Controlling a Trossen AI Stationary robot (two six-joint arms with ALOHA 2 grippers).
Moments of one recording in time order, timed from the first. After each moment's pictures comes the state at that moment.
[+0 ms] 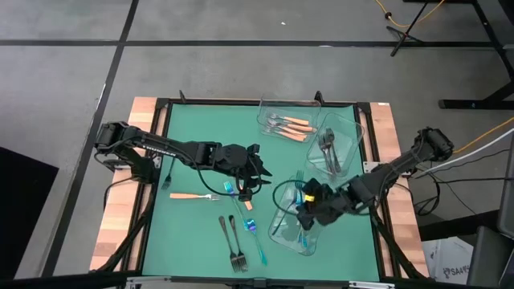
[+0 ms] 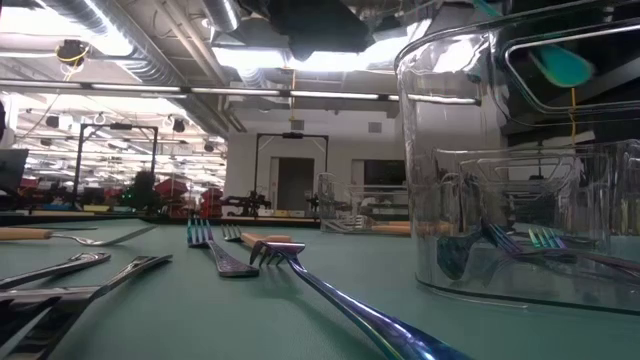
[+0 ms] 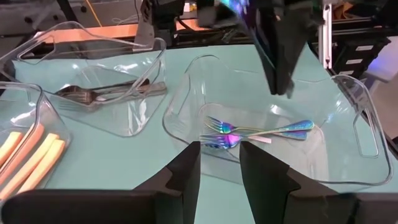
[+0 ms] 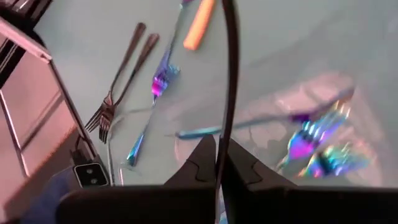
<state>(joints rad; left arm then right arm) -0.09 1.58 1.16 -0.08 -0.01 0.01 0.56 1.41 1.07 -0.62 0.30 1.28</state>
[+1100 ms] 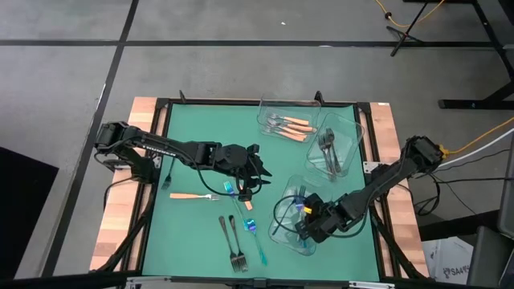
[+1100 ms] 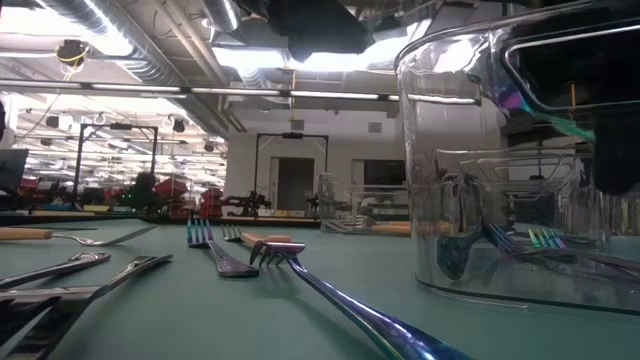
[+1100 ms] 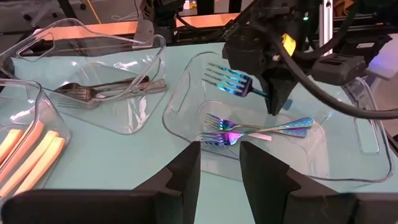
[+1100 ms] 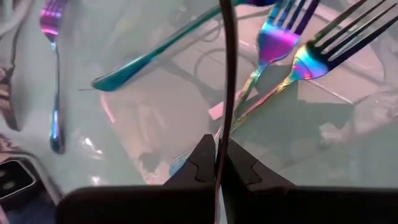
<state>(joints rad) -0.09 1.59 1.16 -0.09 -0.01 0.01 0.64 1.59 0.97 -0.58 0.19 1.62</state>
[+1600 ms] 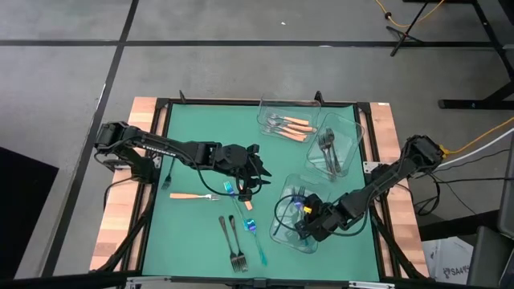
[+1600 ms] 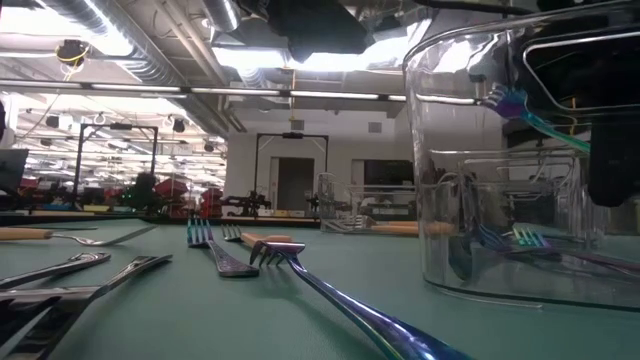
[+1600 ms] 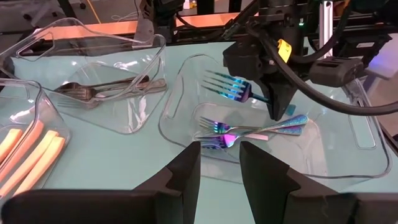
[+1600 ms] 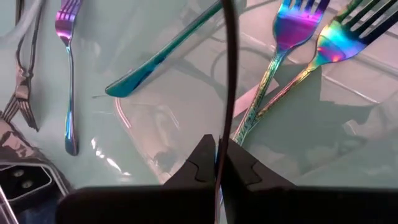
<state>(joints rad) -0.09 1.59 1.16 -0.09 -0.01 0.01 0.63 1.59 0.90 -0.44 0.20 1.62</state>
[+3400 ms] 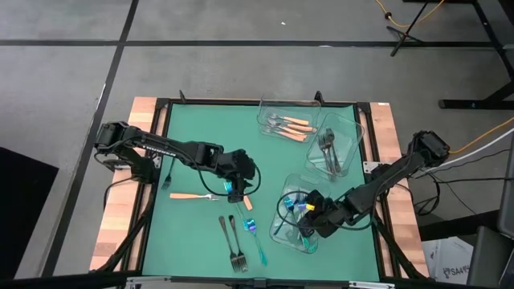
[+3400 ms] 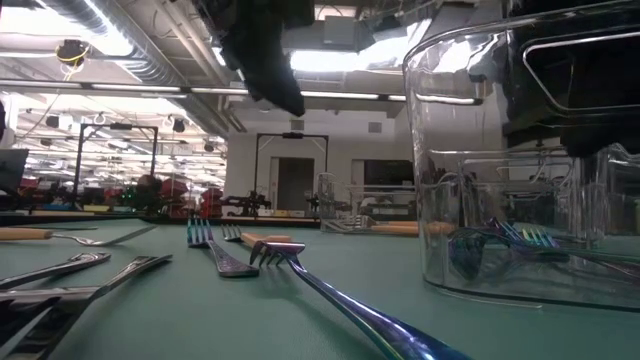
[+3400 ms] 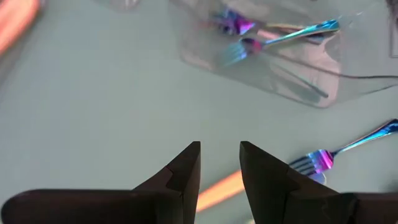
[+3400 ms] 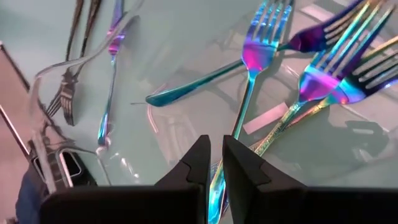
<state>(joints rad) -0.09 1.59 1.16 -0.46 -0.01 -0.16 0.63 1.48 0.90 -0.45 0.25 1.51</state>
